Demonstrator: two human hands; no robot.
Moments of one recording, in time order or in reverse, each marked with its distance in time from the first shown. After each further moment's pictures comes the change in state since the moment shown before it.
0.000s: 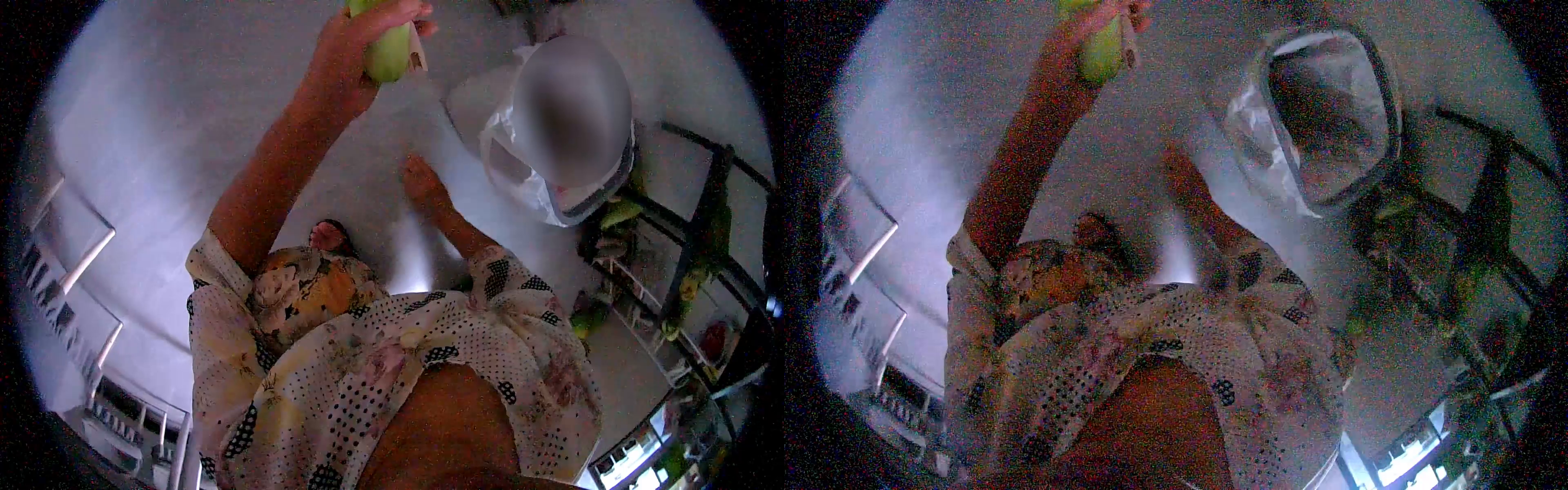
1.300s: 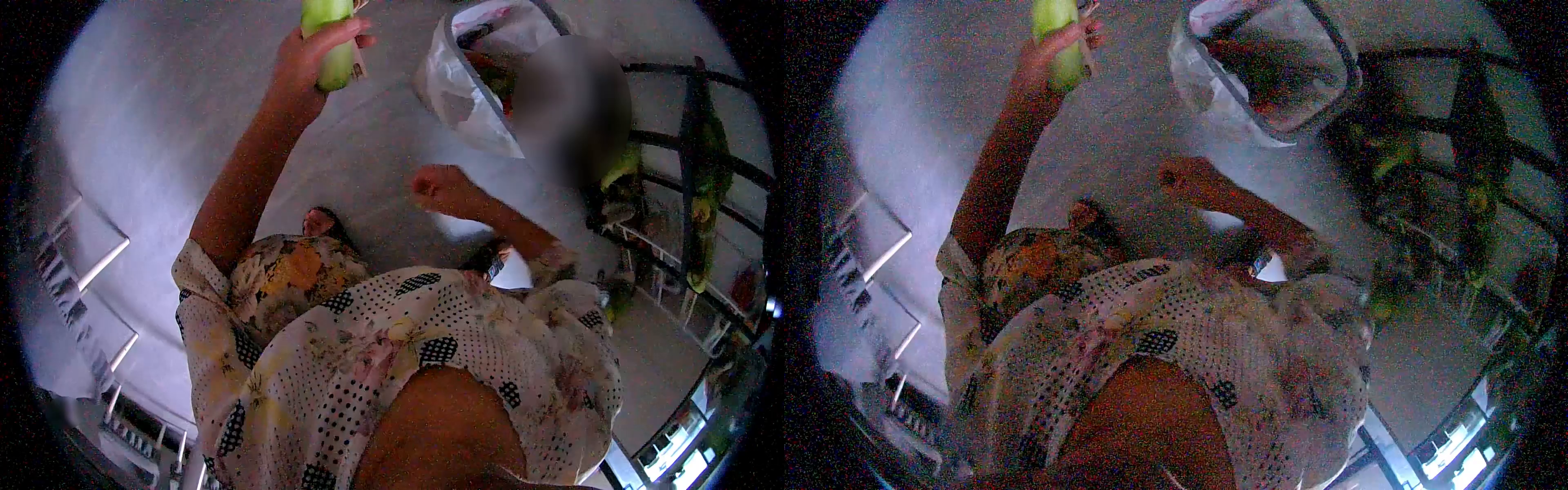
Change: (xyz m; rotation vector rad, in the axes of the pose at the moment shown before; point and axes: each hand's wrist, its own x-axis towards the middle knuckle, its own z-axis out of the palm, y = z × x) left_hand -0.033 -0.030 0.001 0.598 -0.204 0.301; right_hand -0.018 -0.049 -0.196 0.699 -0.379 0.325
